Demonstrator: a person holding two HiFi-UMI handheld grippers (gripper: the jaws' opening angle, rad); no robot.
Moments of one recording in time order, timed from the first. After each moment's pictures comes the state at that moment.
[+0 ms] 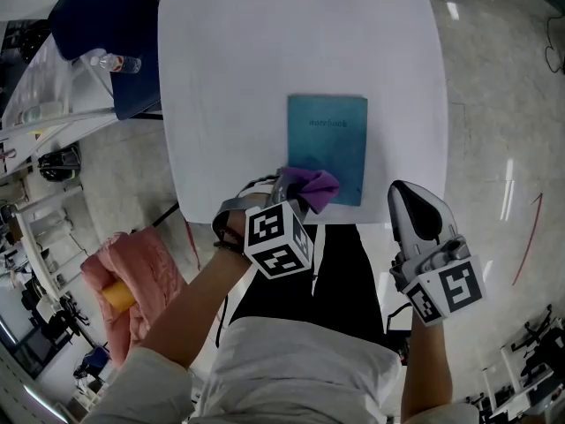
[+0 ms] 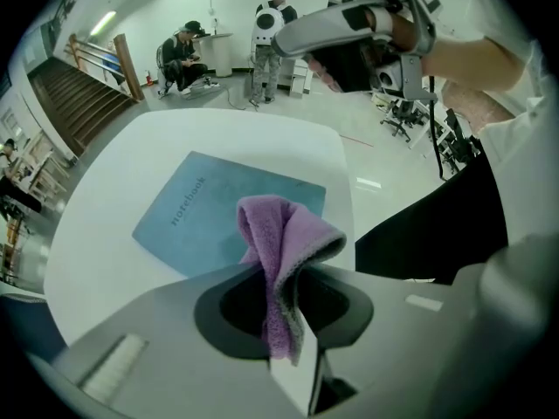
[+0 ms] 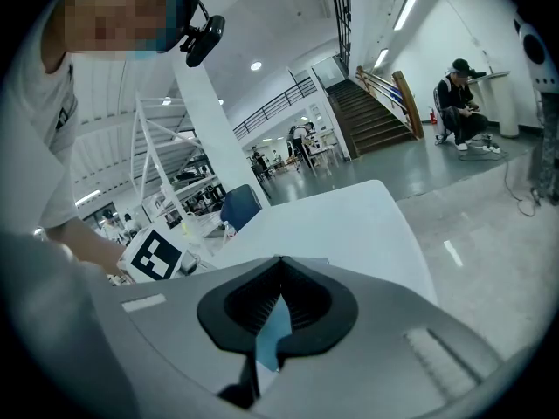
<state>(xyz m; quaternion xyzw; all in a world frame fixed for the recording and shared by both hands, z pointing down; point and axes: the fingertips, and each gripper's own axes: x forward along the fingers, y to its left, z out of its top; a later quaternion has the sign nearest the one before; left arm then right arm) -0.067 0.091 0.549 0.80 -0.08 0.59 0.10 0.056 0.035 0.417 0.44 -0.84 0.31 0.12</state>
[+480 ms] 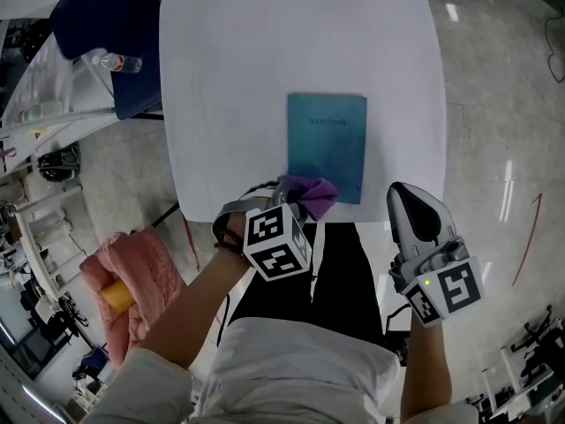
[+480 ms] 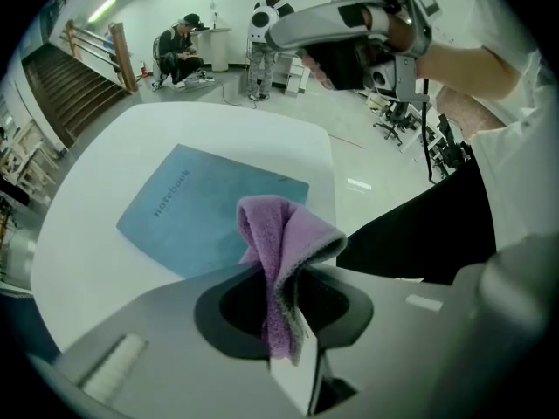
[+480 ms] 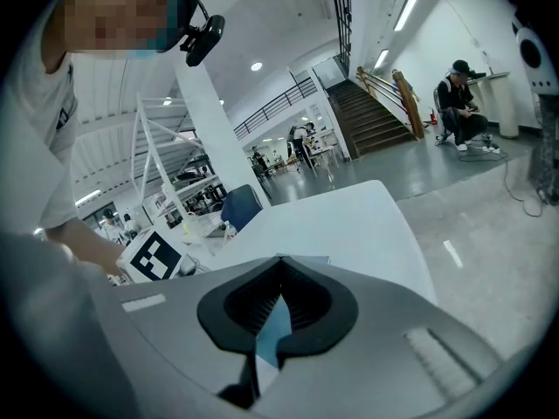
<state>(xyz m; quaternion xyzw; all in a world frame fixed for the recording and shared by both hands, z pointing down) -0.068 0.111 0.549 0.80 -0.06 0.59 0.13 0.056 0.042 0.414 0.44 -0.84 0.31 0.12</state>
